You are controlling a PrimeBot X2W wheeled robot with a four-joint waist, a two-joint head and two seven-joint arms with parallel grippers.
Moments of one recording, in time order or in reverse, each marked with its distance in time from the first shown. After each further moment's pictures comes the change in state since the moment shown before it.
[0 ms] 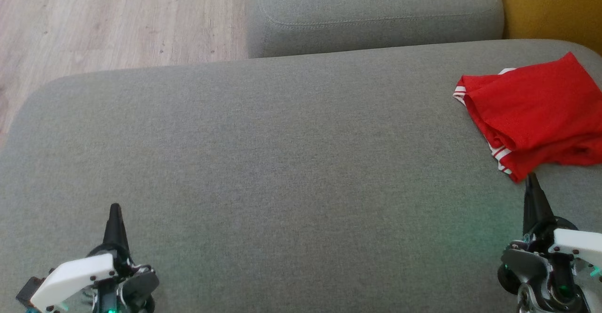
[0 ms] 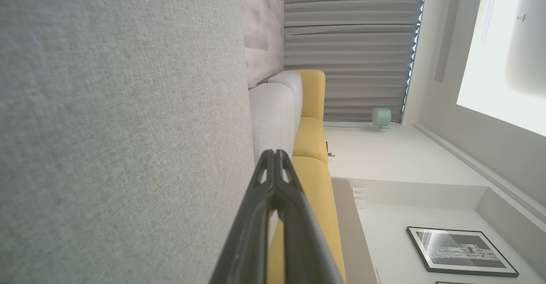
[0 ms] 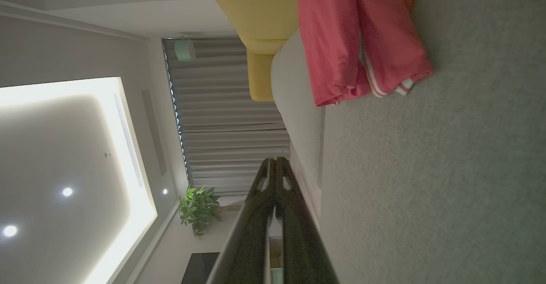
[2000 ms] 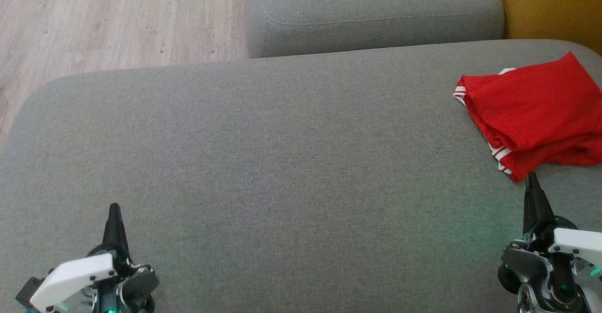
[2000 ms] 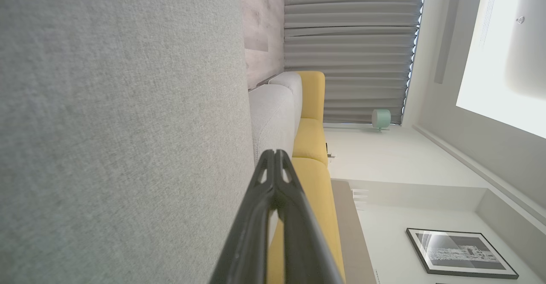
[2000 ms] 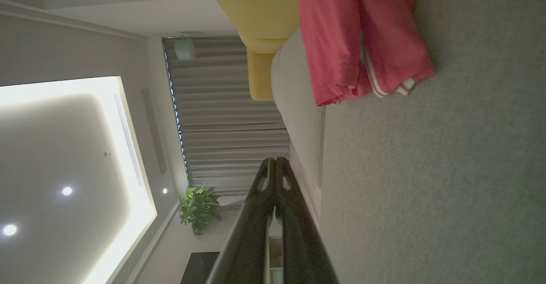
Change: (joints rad) left arm 0.000 0.007 -0.010 0.000 -0.009 0.000 -0.012; right arm 0.000 -0.011 0.014 -0.001 0.010 0.000 -0.010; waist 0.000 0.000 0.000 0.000
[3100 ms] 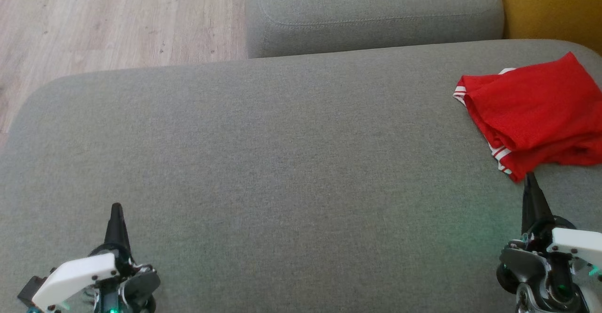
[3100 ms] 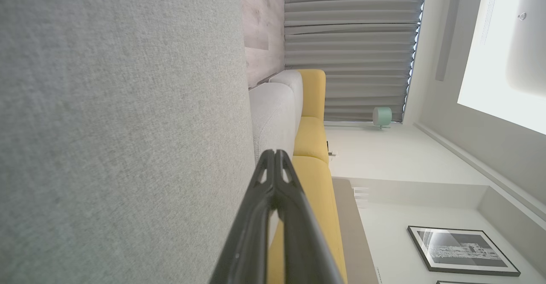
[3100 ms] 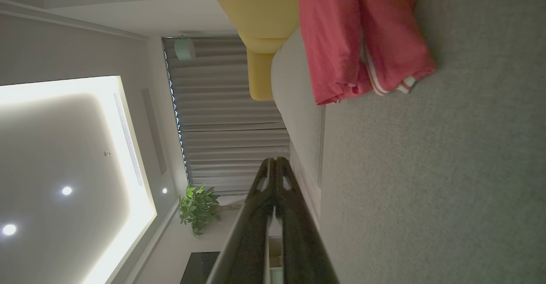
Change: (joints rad) left arm 0.000 0.008 -0.019 0.000 -0.005 0.000 -0.009; right arm 0.000 -0.001 0.010 -0.001 0.002 0.000 -0.009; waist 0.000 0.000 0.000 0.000
